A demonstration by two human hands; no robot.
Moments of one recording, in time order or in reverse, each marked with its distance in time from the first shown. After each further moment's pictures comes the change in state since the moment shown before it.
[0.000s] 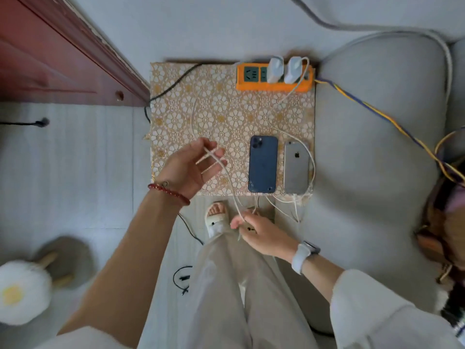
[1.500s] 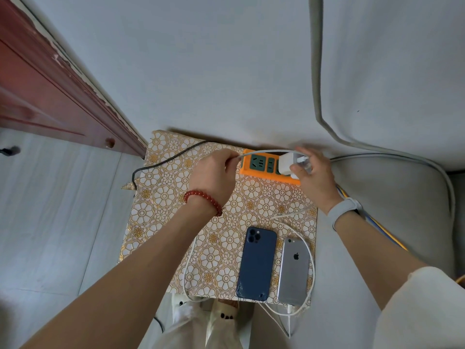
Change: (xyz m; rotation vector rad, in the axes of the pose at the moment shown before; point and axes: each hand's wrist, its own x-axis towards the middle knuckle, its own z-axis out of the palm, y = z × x) left_hand 0.147 0.054 0.049 1.228 0.404 0.685; right_hand 0.152 -0.032 -0.259 -0.116 0.849 -0.078
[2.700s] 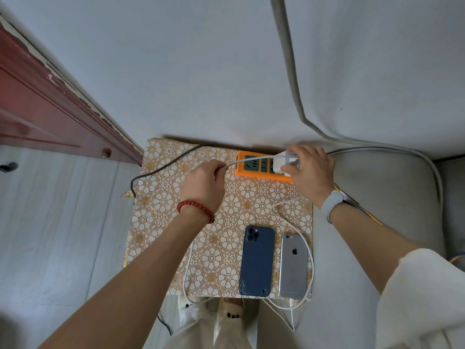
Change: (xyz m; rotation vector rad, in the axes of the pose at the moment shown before) left_hand -0.008 -0.010 -0.004 0.067 -0.055 -0.060; right_hand 0.000 -0.004 -0.008 -0.475 0.037 -0.148
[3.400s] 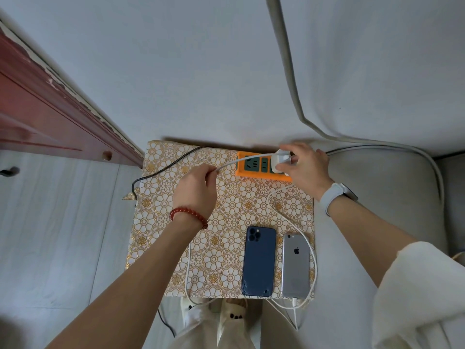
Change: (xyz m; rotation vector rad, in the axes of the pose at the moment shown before) left_hand -0.007 -0.010 -0.008 -0.002 0.043 -0.026; right_hand 0.010 -0.007 0.003 0.234 -0.062 0.070
